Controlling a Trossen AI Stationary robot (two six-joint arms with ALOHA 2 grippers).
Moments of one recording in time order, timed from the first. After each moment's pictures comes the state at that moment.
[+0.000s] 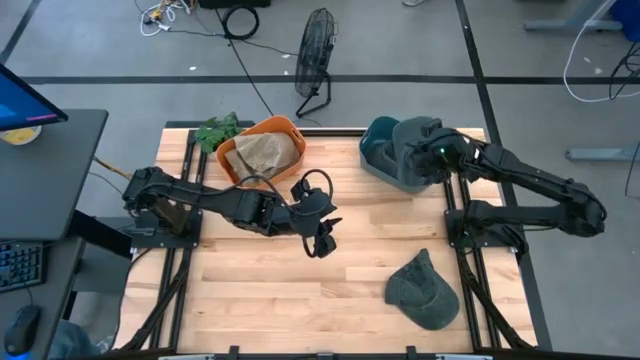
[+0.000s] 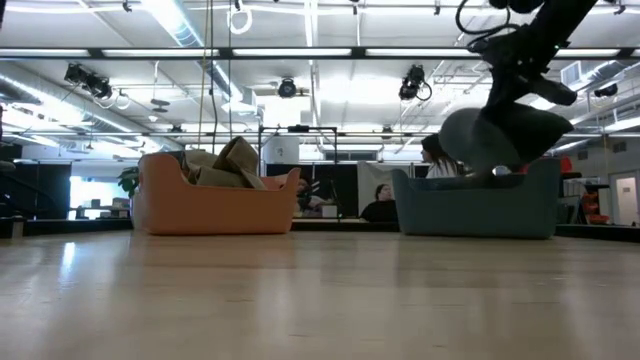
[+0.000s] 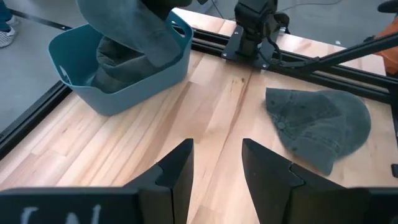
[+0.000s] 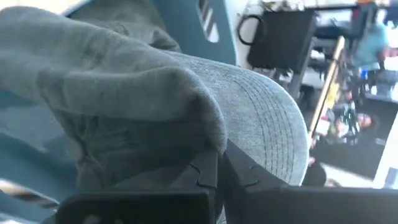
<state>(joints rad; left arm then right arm) -0.25 1.71 1.65 -0.60 -0.52 -0.42 -0.49 0.86 0.86 -0.80 0.49 -1.19</state>
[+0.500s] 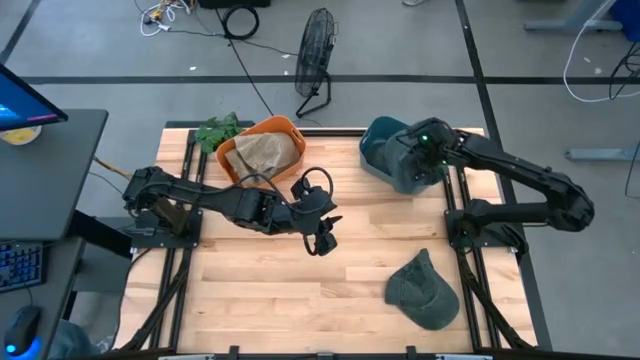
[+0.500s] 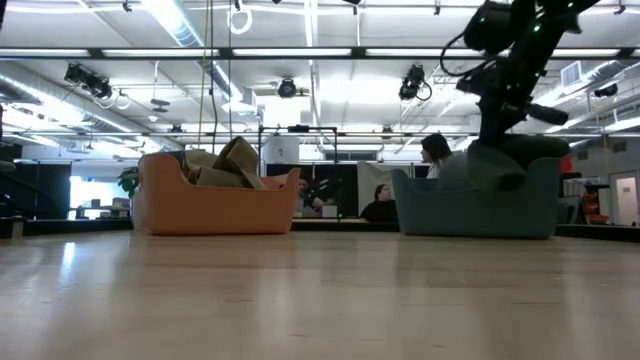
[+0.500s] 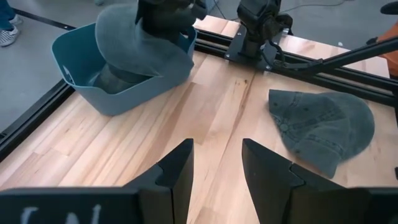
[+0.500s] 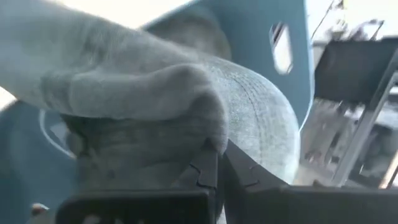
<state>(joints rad) -0.24 1.71 1.65 -0.59 -0.52 -0.42 -0.65 1.04 0.86 -0.80 0.22 -1.27</state>
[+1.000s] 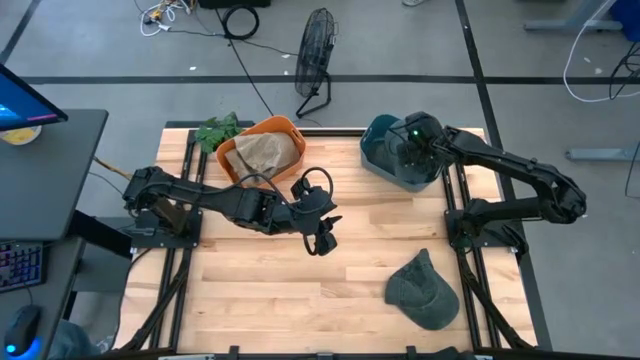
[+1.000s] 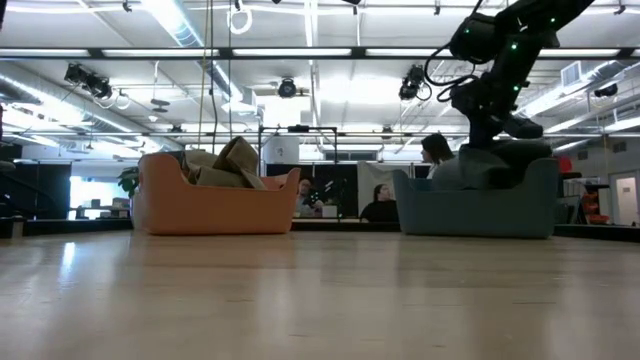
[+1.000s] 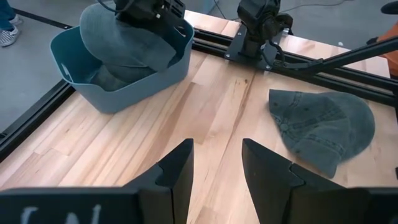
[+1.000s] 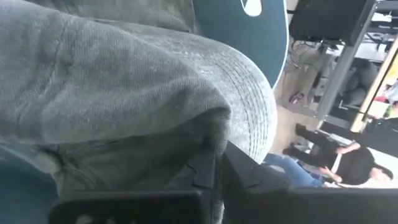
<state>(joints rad) -0.24 1.71 1.65 -0.59 -0.52 -0.41 -0.67 1.15 0.86 -0.64 0.42 -1.19</state>
